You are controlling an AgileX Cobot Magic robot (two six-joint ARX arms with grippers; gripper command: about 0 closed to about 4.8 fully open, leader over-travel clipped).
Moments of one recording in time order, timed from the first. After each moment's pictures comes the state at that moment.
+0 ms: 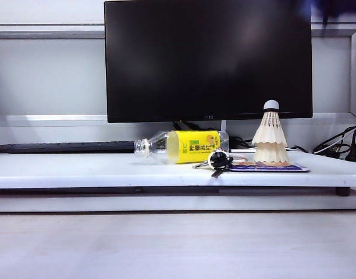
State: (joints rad) left arm -0.26 0.27 0.67 -0.69 0.09 -0.11; right arm 0.16 1.40 0.62 1.40 -0.33 0.28
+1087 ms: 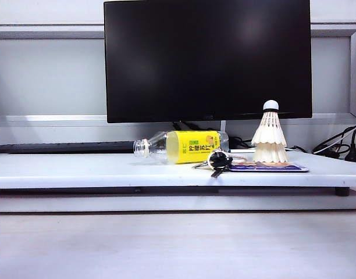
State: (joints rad) left arm -0.26 0.01 0.29 -0.30 0.35 -0.22; right arm 0.06 0.00 0.30 -0.28 -0.33 0.14
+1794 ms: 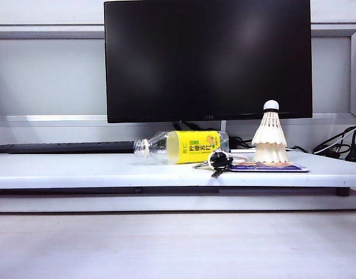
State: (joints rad) left arm -0.26 0.00 0.16 -0.17 0.20 -0.22; right arm 0.06 0.00 0.07 -0.22 -0.16 0.16
